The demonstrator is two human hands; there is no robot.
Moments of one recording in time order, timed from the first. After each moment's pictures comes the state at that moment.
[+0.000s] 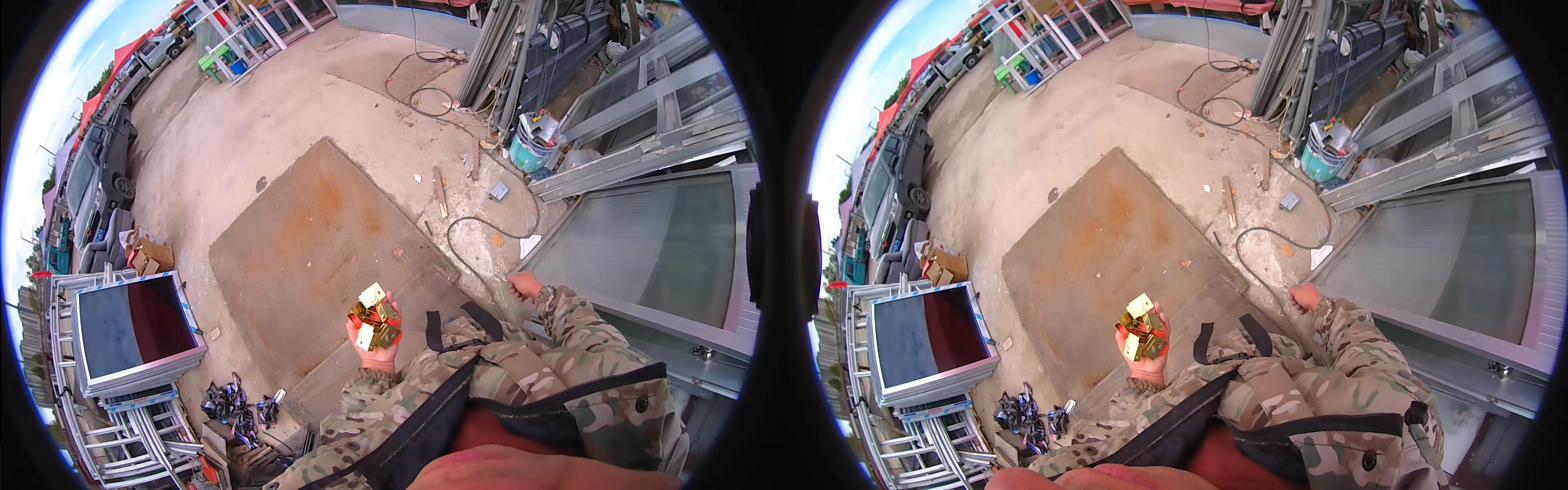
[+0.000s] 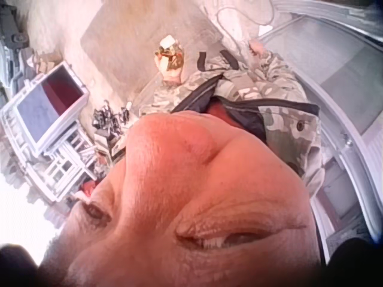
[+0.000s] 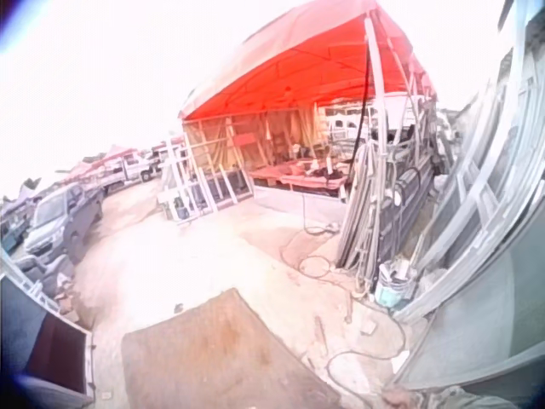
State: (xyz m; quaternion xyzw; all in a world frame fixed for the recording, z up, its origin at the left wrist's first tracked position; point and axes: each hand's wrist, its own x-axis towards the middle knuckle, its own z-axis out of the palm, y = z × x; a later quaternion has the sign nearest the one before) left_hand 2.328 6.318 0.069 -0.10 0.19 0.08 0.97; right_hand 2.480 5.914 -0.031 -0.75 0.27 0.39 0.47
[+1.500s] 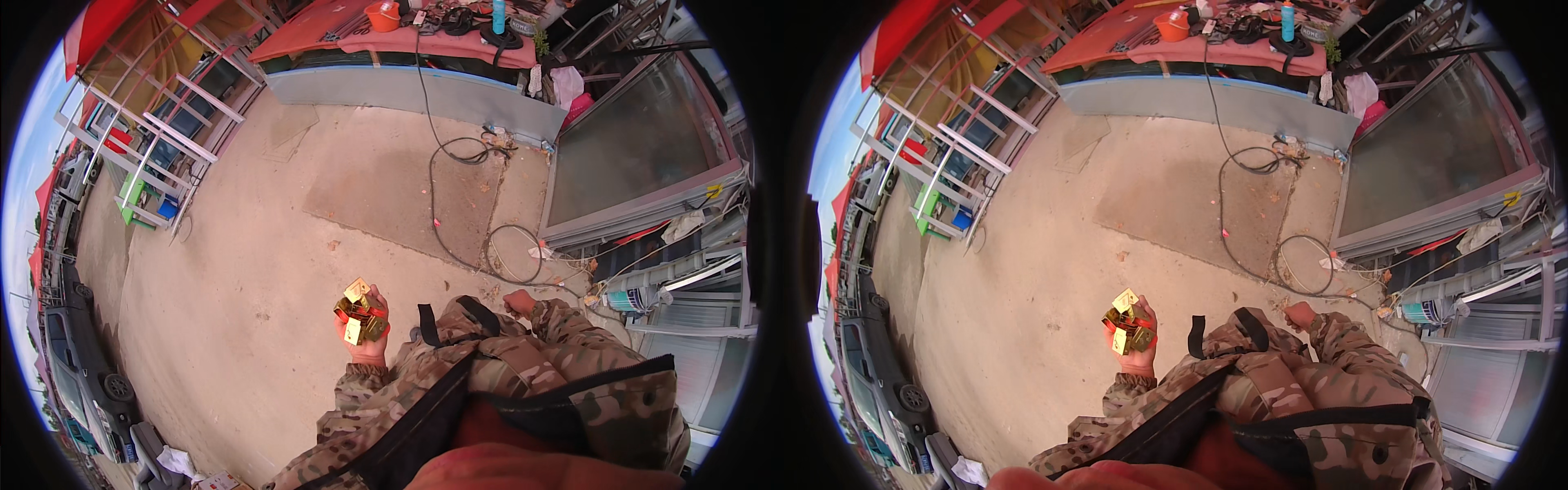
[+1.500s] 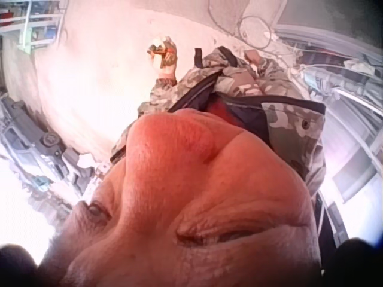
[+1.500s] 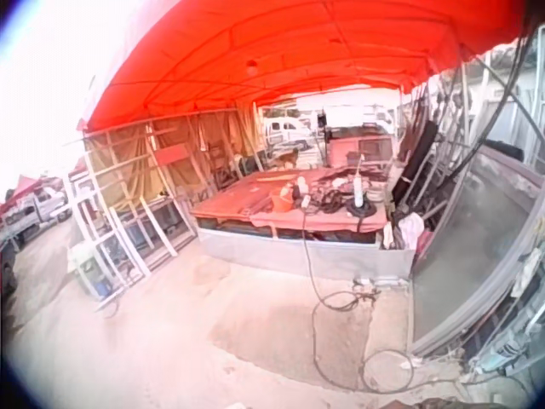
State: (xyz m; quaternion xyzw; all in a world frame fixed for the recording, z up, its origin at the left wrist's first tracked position) left_hand 3.690 7.132 0.038 -0.16 0.21 0.03 0.96; right_hand 3.719 6.698 -0.059 -0.73 0.33 0.37 0.46
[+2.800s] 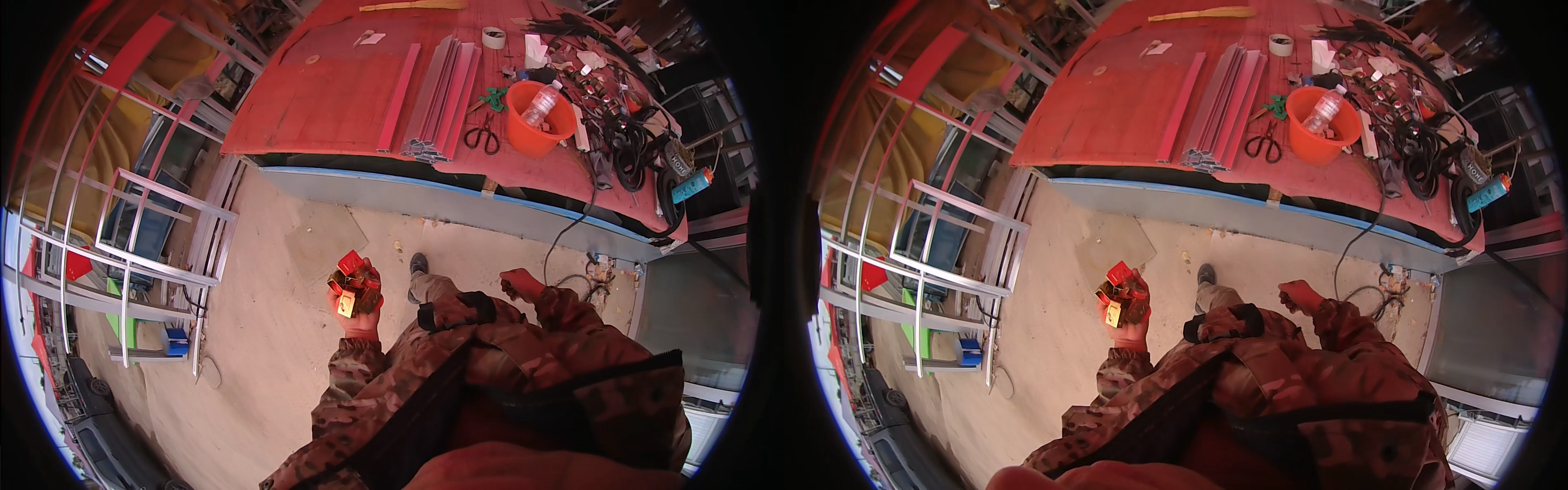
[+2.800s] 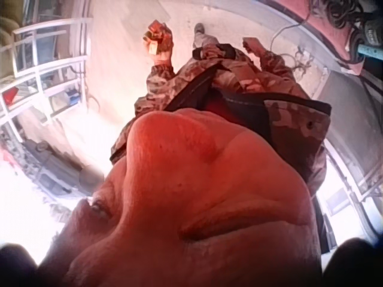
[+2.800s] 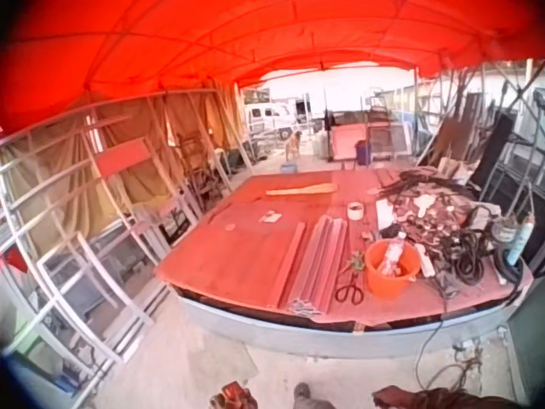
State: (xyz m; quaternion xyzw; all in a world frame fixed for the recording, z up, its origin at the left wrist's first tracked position) left_hand 4.889 7.603 0.011 -0.08 0.13 -0.03 0.99; right_hand 4.862 7.176 -0.056 -0.67 0.30 0.33 0.59
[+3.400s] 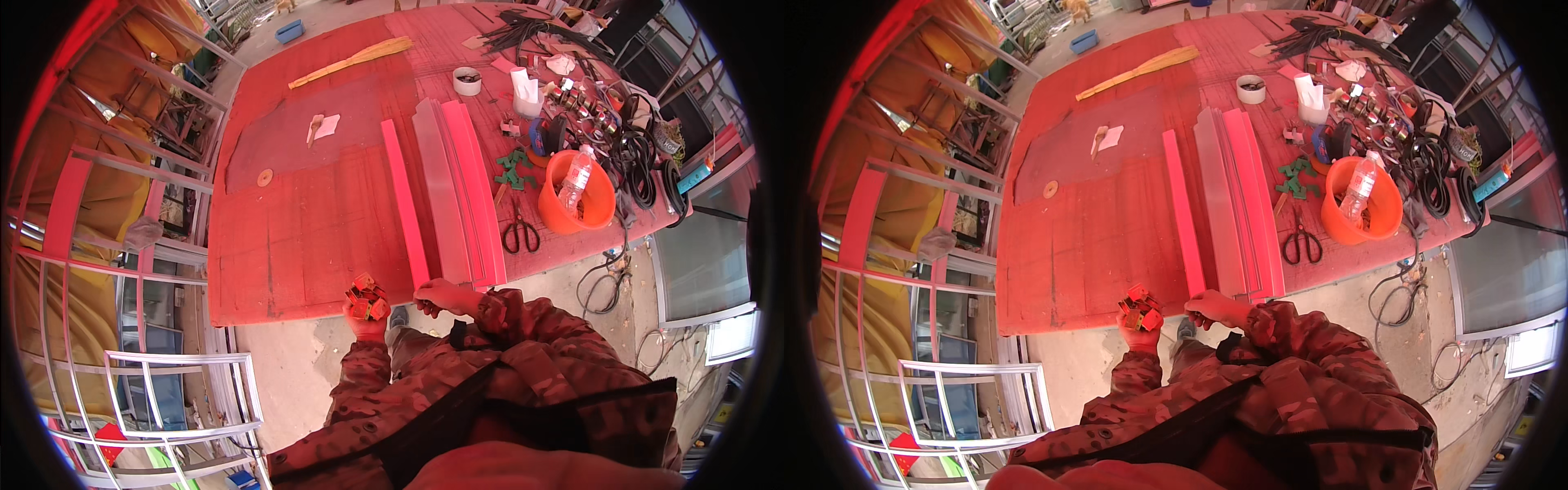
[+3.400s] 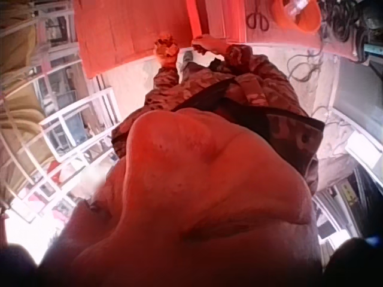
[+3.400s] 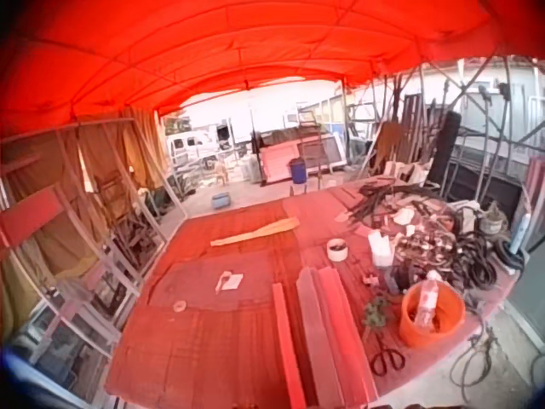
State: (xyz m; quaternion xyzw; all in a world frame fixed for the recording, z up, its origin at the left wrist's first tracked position) left_hand 5.384 7.683 -0.024 0.07 0.17 -0.23 0.96; right_hand 5.313 7.476 0.062 -0.61 0.19 0.28 0.71
